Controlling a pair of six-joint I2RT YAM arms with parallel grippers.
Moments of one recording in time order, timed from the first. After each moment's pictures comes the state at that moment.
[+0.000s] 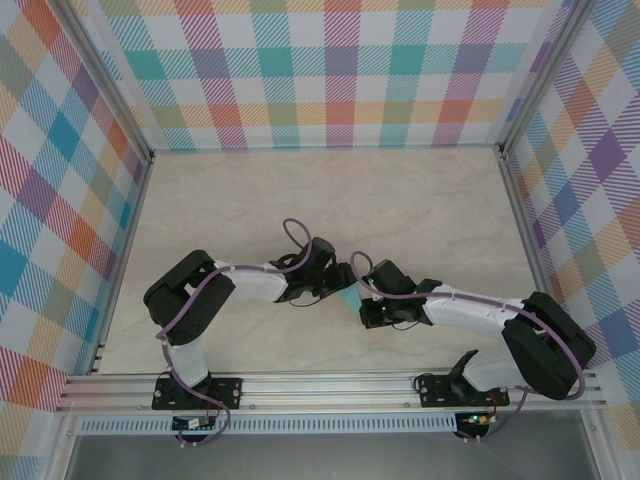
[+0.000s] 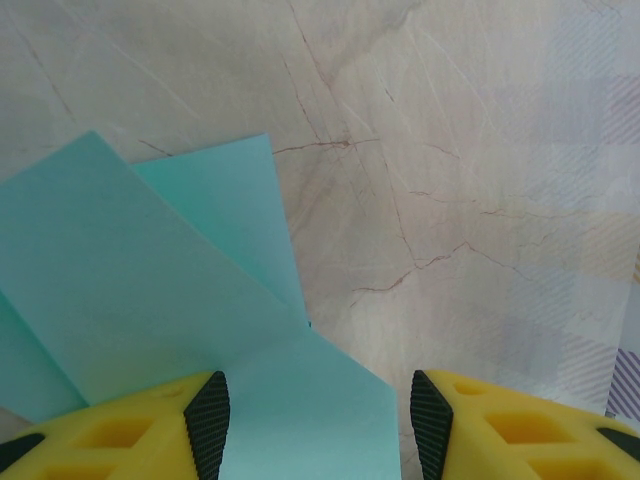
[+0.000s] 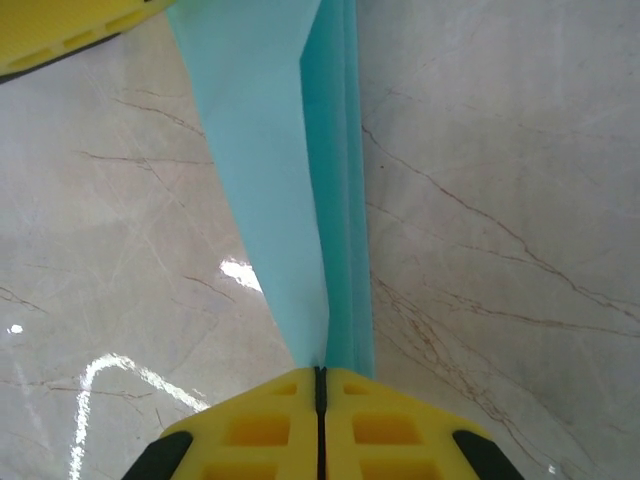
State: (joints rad) left arm -0.82 1.82 0.89 0.13 0.19 -1.10; right arm 0.77 1.33 0.55 -0.33 -0.22 0.57
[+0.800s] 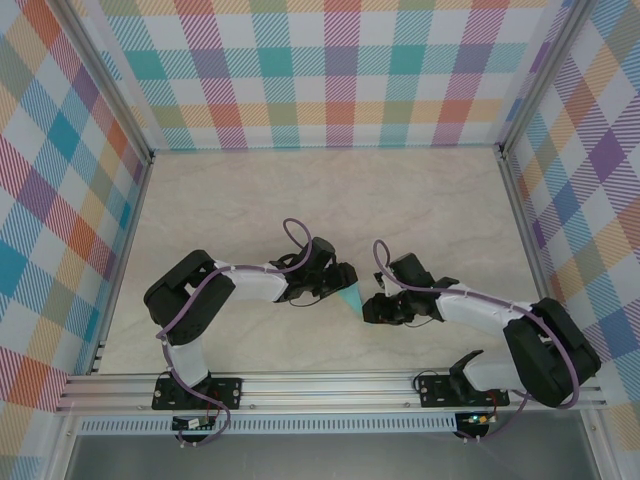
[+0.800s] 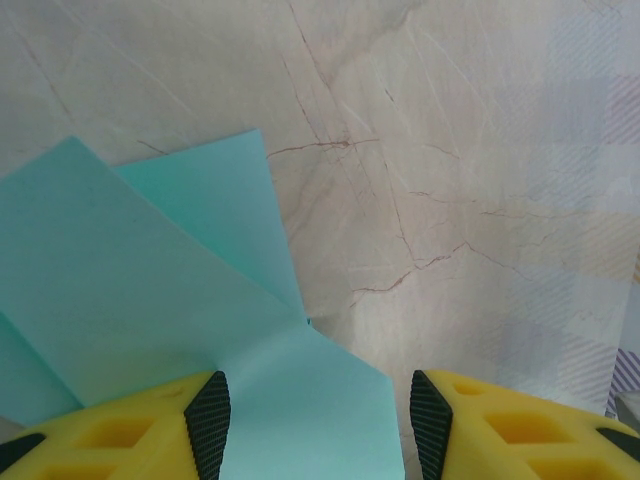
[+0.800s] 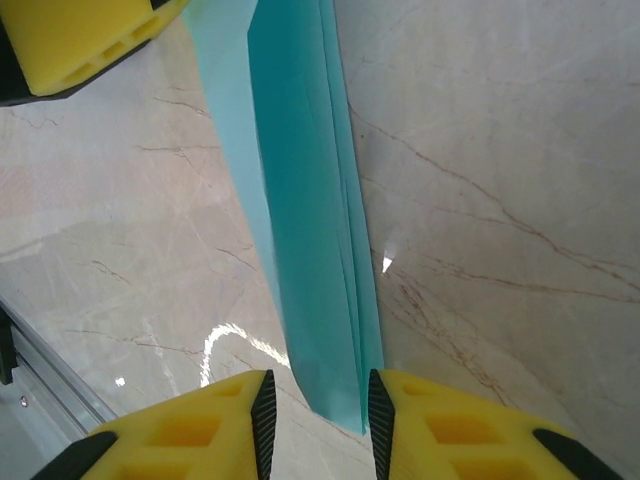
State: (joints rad) left arm -0.82 1.82 0.89 0.12 0.19 -1.10; right arm 0.59 1.30 0.48 -0.30 -0.50 0.54
